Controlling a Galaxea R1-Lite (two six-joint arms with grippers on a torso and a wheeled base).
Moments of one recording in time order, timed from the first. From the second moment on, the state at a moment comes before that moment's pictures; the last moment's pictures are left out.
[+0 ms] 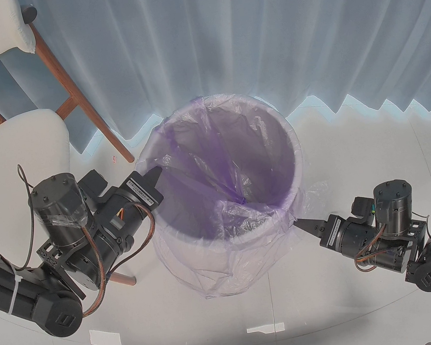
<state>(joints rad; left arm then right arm) -0.54 1.77 -0.64 -1.18 0.14 -0.68 0.55 1.88 -0.44 -1.09 0.01 0.78</state>
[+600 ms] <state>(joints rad) -0.53 1.79 -0.64 -1.19 0.14 -0.54 0.54 1.56 -0.45 -0.83 0.10 0.77</state>
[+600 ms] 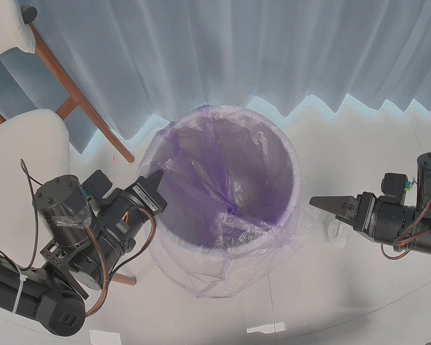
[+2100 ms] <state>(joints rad) -0.70 1.83 -0.64 -1.19 0.15 -0.38 0.67 1.68 -1.01 -0.03 -0.27 0.33</state>
